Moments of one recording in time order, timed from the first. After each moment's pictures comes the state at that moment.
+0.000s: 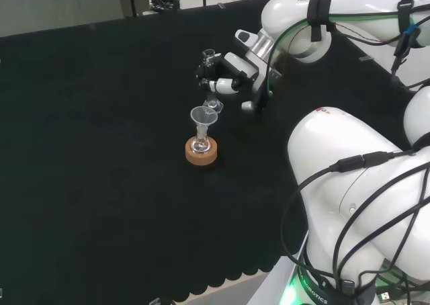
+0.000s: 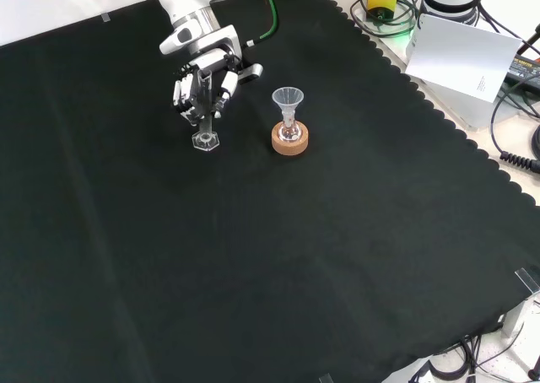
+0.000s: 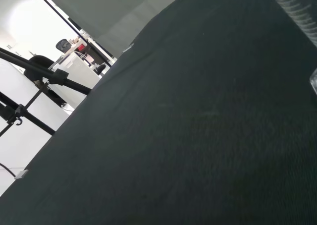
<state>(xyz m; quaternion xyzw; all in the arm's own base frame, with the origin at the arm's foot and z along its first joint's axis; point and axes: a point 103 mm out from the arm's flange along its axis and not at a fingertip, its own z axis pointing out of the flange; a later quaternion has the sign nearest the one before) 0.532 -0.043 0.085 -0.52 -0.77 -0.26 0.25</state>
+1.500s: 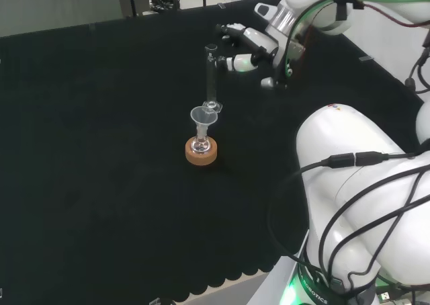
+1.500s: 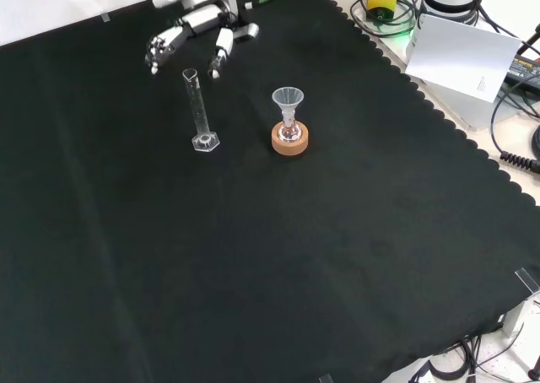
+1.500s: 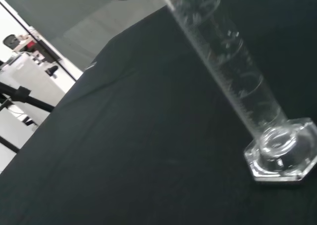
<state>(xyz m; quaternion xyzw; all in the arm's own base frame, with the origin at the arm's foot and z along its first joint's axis) 0.515 -0.095 0.157 -0.58 -0.75 -0.22 0.22</state>
